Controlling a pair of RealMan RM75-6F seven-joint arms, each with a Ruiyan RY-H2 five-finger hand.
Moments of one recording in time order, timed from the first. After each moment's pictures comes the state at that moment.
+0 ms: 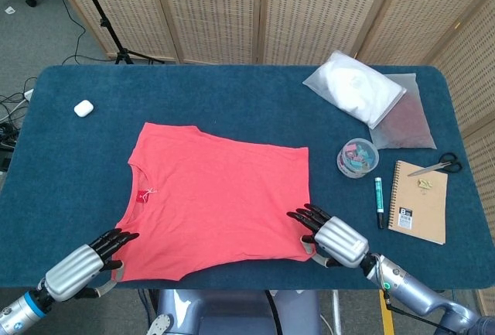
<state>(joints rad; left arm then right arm) -0.36 -1.18 0.38 -1.37 2.00 1.50 -0.42 0.57 -1.29 -0.18 -1.48 -1.89 1.23 0.25</state>
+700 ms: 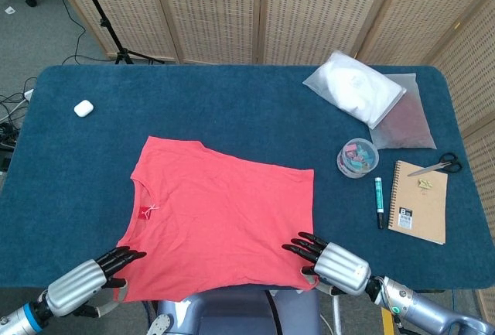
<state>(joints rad) -0.38 -1.13 0.43 -1.44 2.10 1.49 -0.51 0.57 -1.23 -0.28 -1.53 -2.05 1.27 0.23</state>
